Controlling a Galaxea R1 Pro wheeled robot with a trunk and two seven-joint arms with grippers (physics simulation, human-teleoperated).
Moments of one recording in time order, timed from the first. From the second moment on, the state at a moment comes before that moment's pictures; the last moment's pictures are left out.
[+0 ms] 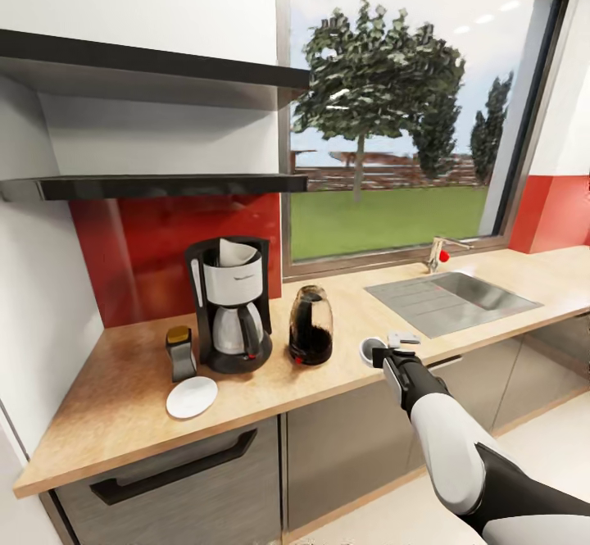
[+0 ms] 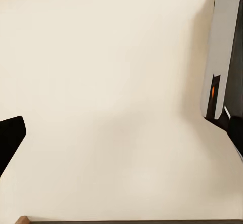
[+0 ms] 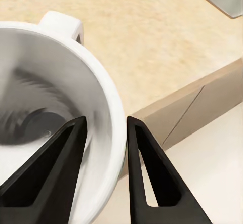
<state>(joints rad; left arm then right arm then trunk) 0.05 0.20 0.09 0.02 -0.12 -0.05 0.07 -0.94 0.12 -0.53 -0.39 0.51 0.31 -0.14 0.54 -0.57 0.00</state>
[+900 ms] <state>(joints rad) 0.05 0.20 0.10 0.02 -0.12 -0.05 0.07 -0.94 0.12 -0.53 -0.39 0.51 0.31 -0.14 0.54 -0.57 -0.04</state>
